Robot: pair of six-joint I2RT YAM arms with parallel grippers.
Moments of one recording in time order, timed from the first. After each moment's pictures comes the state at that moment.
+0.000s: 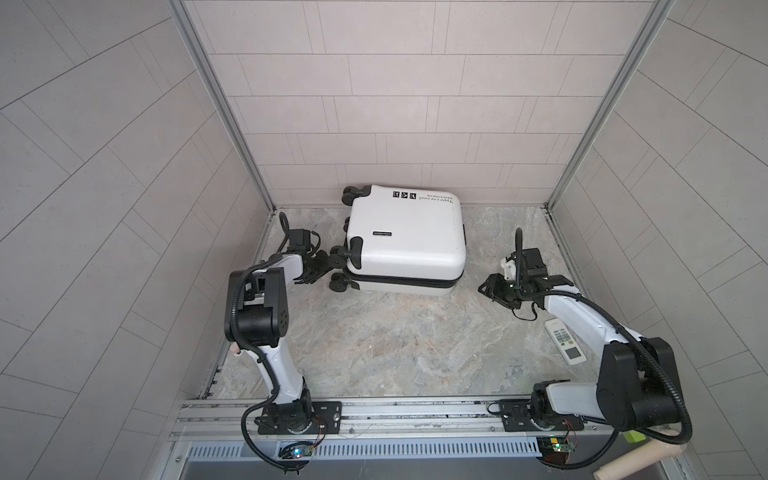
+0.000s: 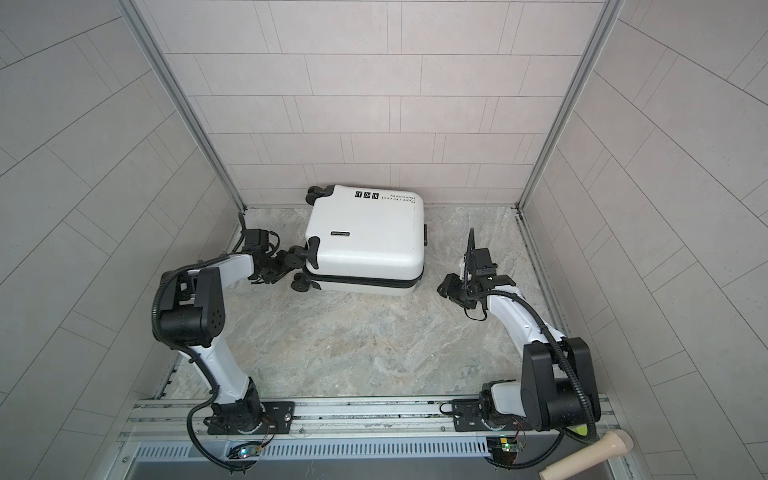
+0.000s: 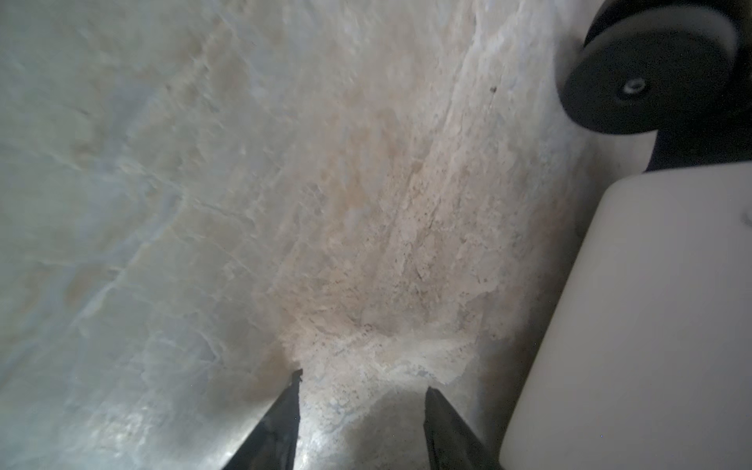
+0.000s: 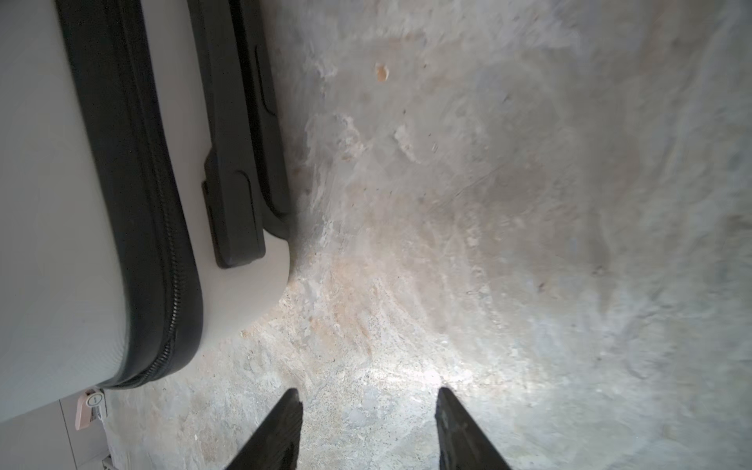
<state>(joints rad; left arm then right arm) 0.09 1.86 1.11 -0.29 0.26 -0.52 0.09 1.33 0.79 -0.50 -0.35 0.56</state>
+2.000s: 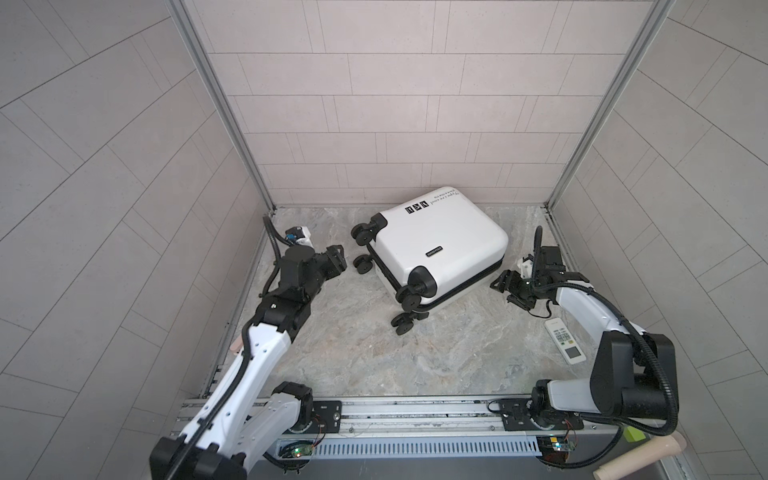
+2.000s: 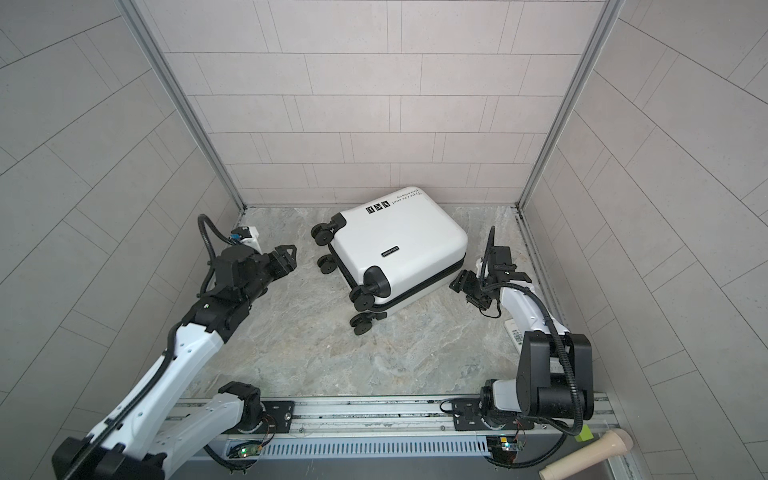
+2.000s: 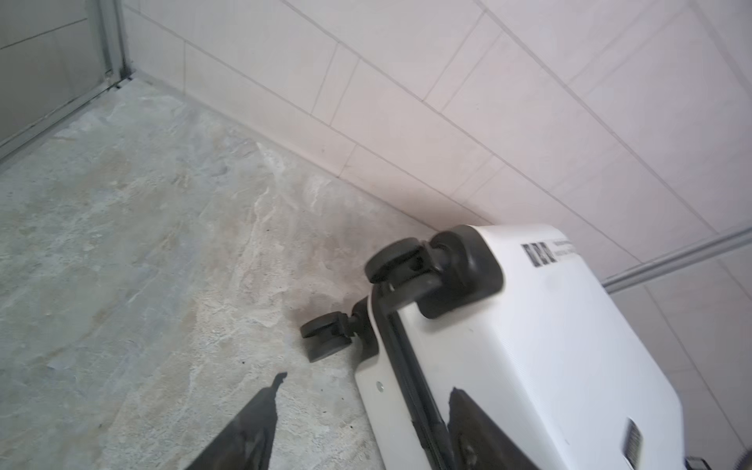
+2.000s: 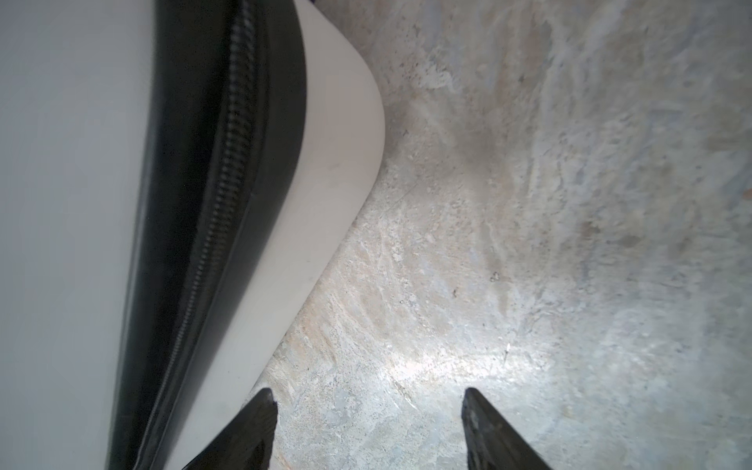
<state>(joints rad) -0.19 1.03 0.86 -0.28 -0.03 -0.59 -0.11 1.35 0.82 -0.59 -0.43 0.48</state>
